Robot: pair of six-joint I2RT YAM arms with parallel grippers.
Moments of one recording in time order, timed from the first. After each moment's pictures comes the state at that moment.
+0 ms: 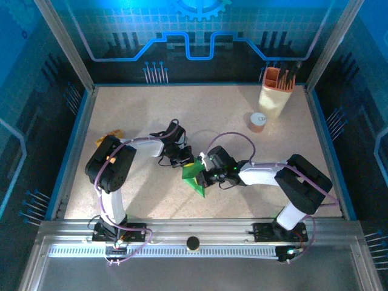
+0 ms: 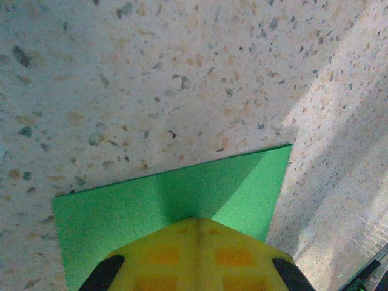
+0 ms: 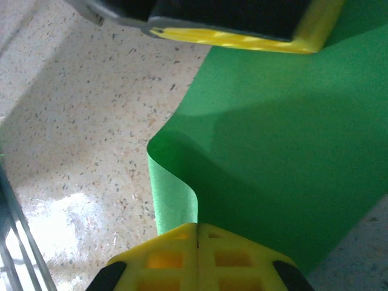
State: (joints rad) left arm -0.48 1.88 1.04 -0.33 0.47 -0.77; right arm 0.78 1.63 0.69 0.06 -0.38 0.46
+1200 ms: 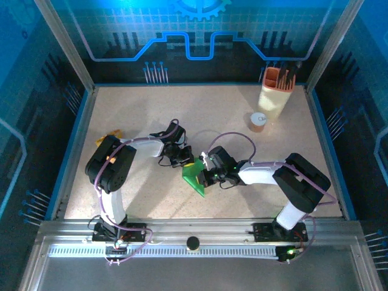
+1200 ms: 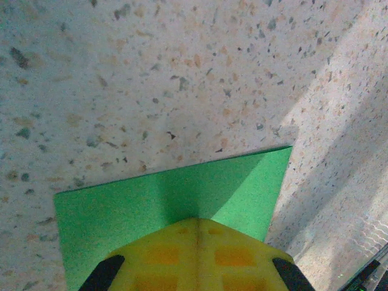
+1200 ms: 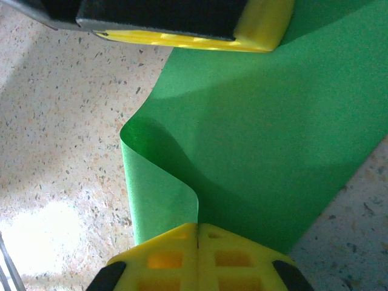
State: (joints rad) left arm -0.48 1.88 1.04 -0.32 0.47 -0.77; right arm 0.78 1.64 0.69 0.05 -0.34 0.46
